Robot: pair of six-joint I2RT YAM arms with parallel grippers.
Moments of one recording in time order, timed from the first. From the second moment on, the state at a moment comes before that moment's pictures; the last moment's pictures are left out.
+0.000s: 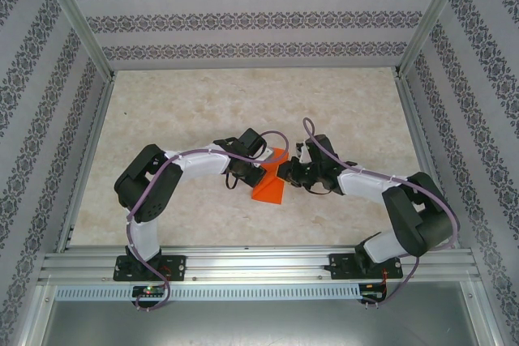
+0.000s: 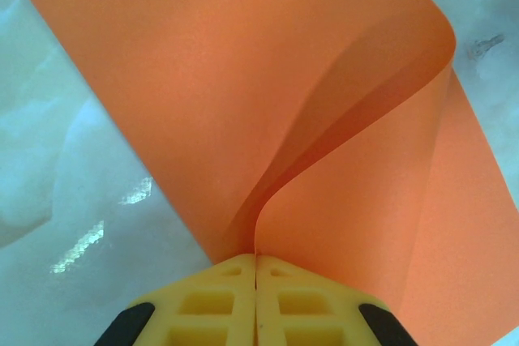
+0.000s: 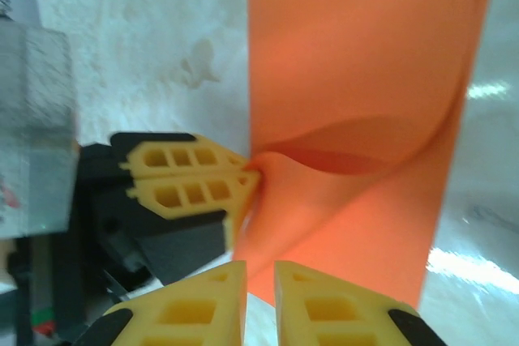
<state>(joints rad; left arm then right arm) -0.74 1.89 1.16 -0.44 0.18 -0.11 0.49 1.48 0.60 0.06 -0.54 0.89</state>
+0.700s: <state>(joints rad) -0.74 1.89 1.16 -0.44 0.18 -0.11 0.52 1.63 0.63 0.18 -0.53 0.97</state>
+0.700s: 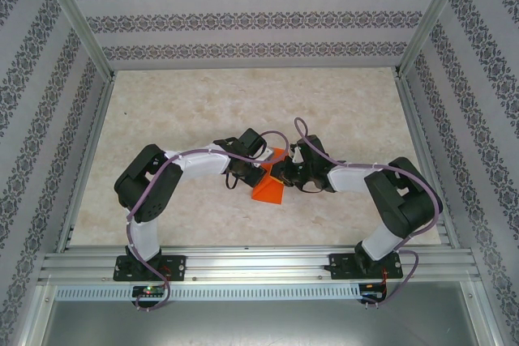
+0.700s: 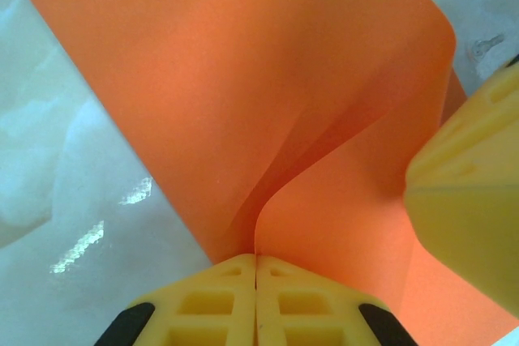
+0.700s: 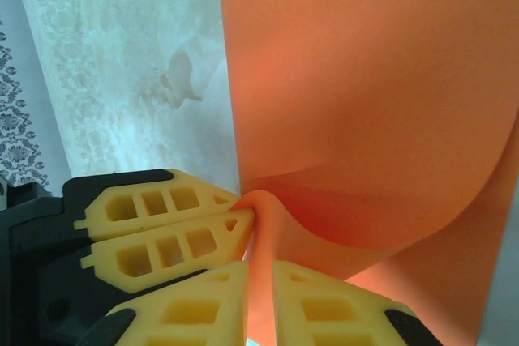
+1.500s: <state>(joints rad) -0.74 1.89 1.16 -0.44 0.17 -0.11 0.52 1.65 0.64 0.11 -0.50 0.94</state>
